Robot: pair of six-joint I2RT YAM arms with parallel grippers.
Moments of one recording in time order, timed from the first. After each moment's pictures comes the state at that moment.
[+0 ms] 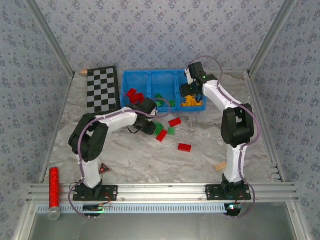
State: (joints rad) left arm -0.66 1.87 1.24 -0.64 -0.03 -0.15; right arm 0.31 2.02 1.74 -0.69 0.02 0.03
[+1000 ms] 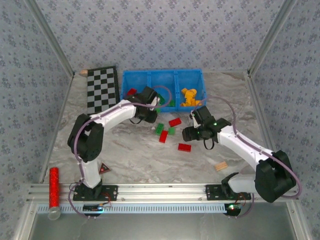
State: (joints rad) left arm -0.64 1.84 1.45 -0.70 -0.01 -0.17; right arm 0.53 1.27 0.83 -0.65 -0.02 0.31
